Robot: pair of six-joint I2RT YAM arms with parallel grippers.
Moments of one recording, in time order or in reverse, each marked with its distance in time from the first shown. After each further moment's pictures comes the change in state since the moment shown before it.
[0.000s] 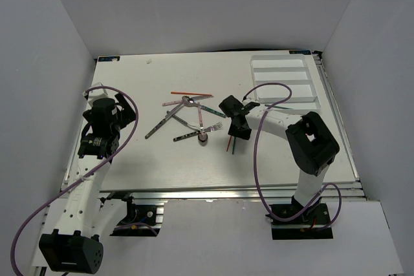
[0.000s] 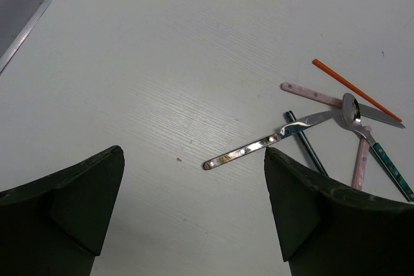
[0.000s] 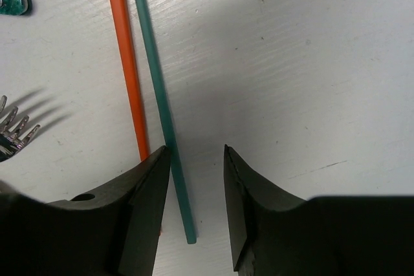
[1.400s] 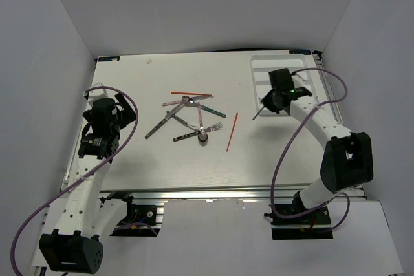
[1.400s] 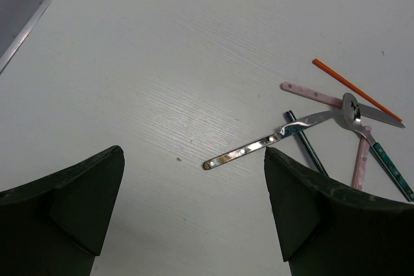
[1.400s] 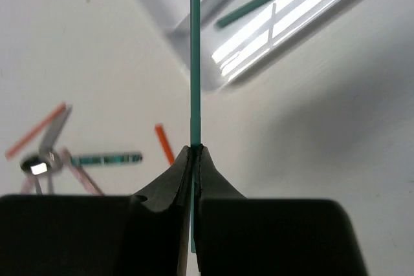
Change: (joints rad) left arm -0.001 0.000 0.000 -0.001 0.000 0.000; right arm -0.342 -0.289 -0.001 0.090 -0.133 -0.004
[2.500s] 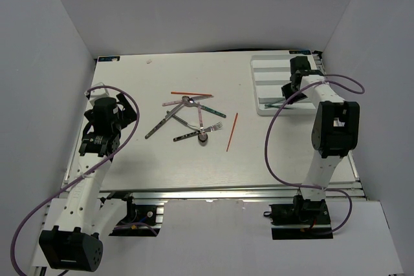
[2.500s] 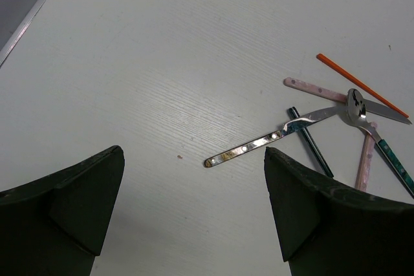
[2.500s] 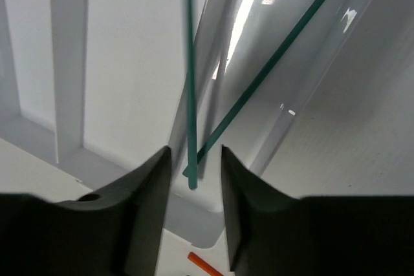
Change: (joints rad) left arm -0.005 0.021 0.000 -0.002 0.000 0.000; right arm -0.324 0.396 0.322 -0.134 0.004 0.309
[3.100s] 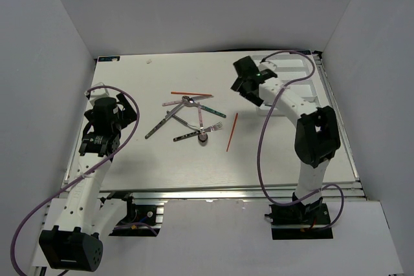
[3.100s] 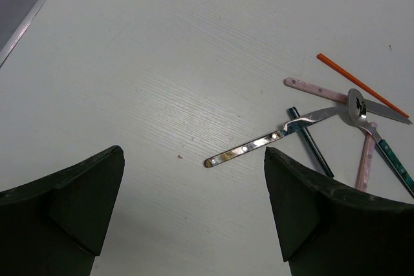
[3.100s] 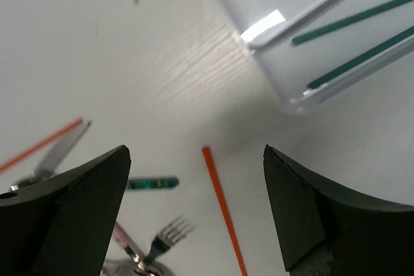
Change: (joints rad) left arm 0.000 0.001 0.000 0.000 0.000 0.000; right arm 0.407 -0.044 0.106 -0.027 0.203 -0.272
